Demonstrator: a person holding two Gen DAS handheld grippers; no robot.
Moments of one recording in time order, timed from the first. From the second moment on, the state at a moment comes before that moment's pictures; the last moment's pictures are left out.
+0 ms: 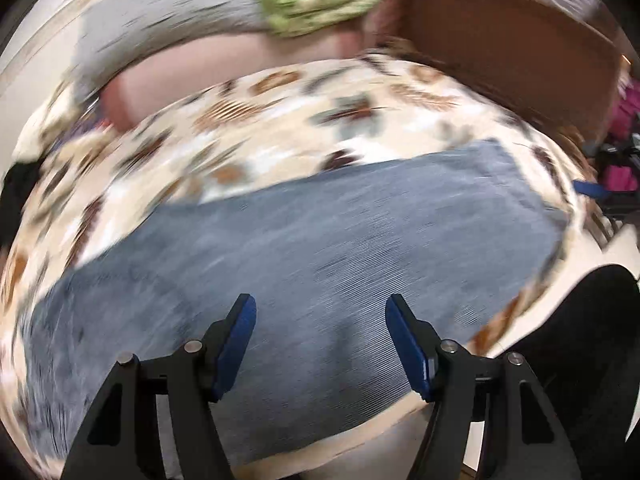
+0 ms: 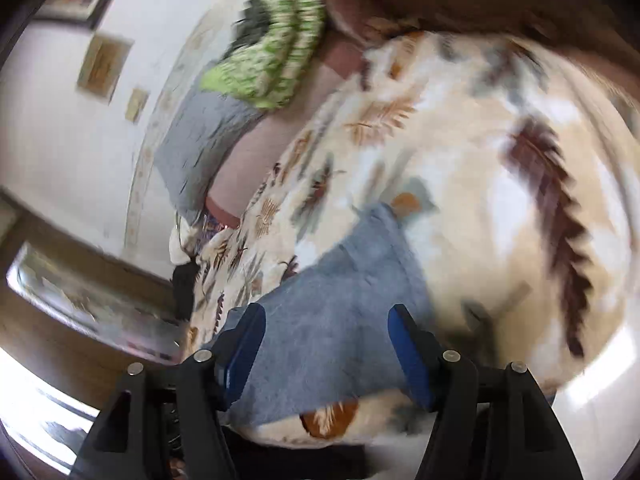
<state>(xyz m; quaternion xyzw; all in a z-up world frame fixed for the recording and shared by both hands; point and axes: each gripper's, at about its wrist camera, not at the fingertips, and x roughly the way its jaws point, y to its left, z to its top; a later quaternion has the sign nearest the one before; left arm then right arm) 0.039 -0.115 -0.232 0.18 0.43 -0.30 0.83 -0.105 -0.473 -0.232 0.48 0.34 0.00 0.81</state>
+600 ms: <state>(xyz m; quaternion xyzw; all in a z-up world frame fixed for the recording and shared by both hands) 0.096 -0.222 -0.284 0.22 0.51 -0.22 0.80 -0.022 -0.505 -0.294 0.52 0.43 0.04 0.74</state>
